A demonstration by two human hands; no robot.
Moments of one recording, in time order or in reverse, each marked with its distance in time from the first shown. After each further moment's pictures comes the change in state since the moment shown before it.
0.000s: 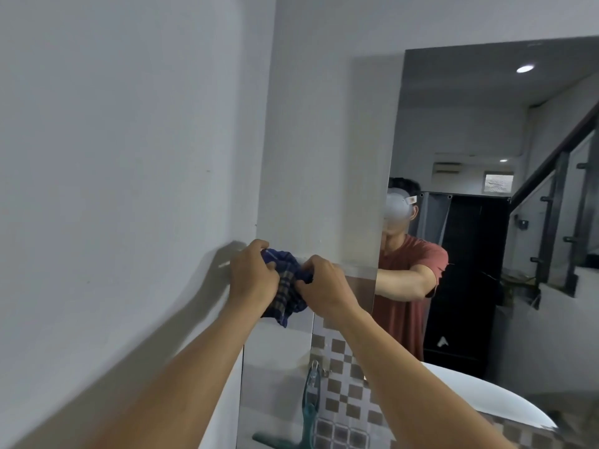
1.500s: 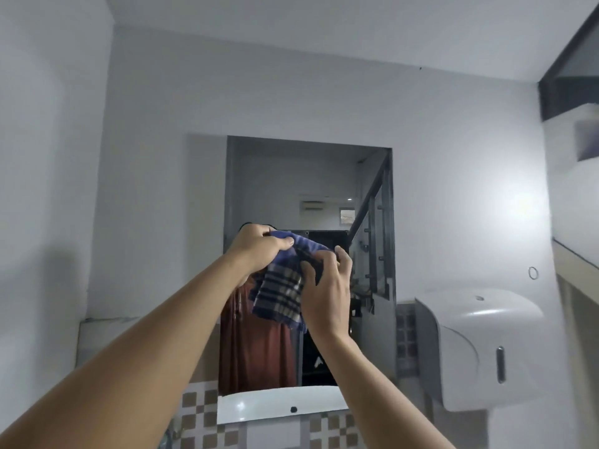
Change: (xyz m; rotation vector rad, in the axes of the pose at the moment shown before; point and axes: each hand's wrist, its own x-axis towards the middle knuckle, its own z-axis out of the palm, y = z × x) left_hand -0.049 0.263 0.042 -0.461 -0.688 0.199; right_hand -0.115 0.046 -0.210 -0.002 0.887 0.001
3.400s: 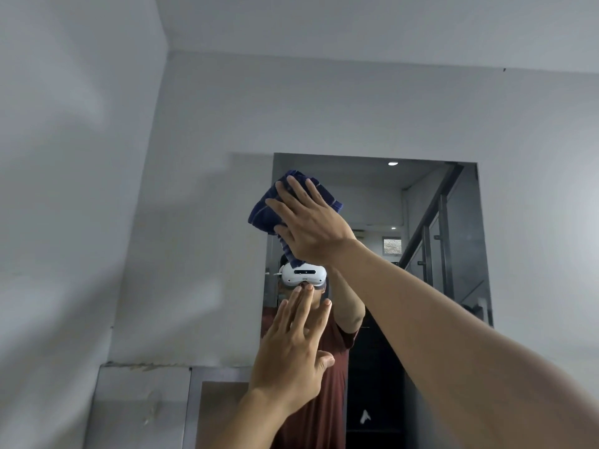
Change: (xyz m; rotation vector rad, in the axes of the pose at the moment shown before) left_hand 0.042 -0.167 0.039 1.016 0.335 0.648; right_hand 0.191 -0.039 0.133 -0.694 -0.228 -1.148
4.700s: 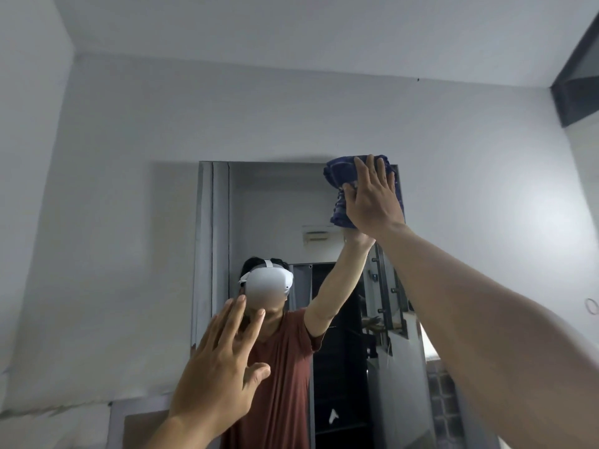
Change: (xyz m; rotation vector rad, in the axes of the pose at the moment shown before) left_hand 0.001 -0.006 0.005 -0.025 -0.003 0.017; right_hand -0.105 0.173 -0.035 0.117 0.117 0.770
